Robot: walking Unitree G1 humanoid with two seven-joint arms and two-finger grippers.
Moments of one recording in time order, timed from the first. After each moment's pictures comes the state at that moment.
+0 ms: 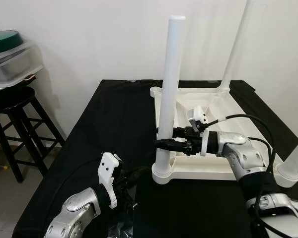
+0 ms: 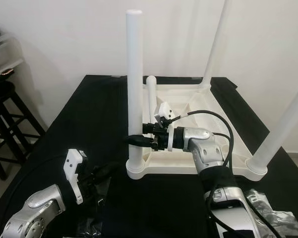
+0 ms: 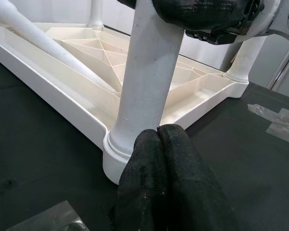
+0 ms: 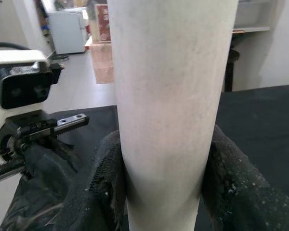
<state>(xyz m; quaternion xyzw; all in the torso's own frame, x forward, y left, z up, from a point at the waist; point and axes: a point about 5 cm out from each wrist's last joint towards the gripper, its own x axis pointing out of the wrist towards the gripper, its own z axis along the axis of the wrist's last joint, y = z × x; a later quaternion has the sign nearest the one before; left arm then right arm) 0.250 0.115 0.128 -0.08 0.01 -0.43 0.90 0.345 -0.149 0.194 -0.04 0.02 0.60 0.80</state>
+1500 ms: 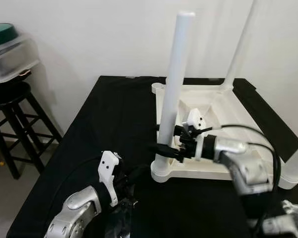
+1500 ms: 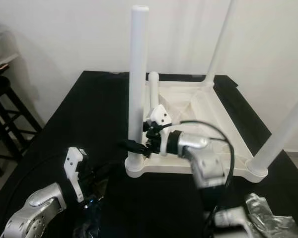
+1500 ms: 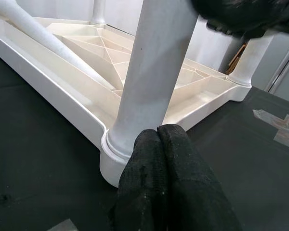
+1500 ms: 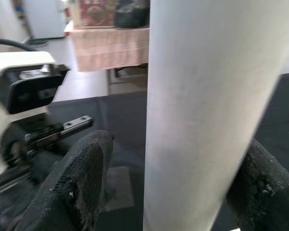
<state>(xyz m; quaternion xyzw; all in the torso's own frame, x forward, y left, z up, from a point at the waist) 0.253 0.114 0.128 -0.08 0.01 -0.43 0.90 0.326 -0.138 0.209 -0.07 0.03 0.59 0.81</state>
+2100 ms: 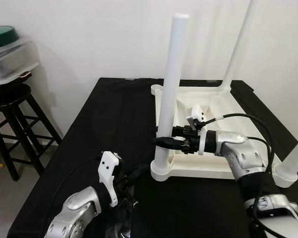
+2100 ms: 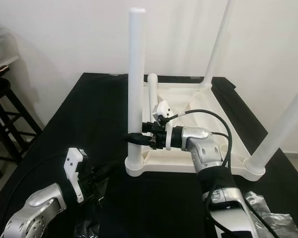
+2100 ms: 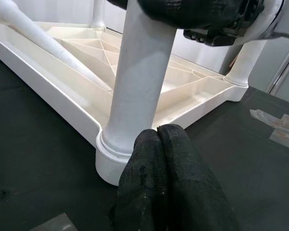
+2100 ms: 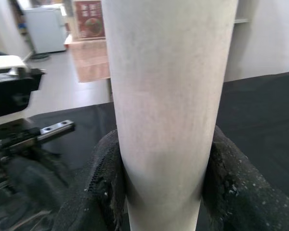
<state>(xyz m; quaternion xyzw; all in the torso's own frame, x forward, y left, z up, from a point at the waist) 0.253 0.114 0.128 -0.08 0.01 -0.43 0.90 0.345 -0.142 0.193 -0.04 0.03 0.56 0.83</state>
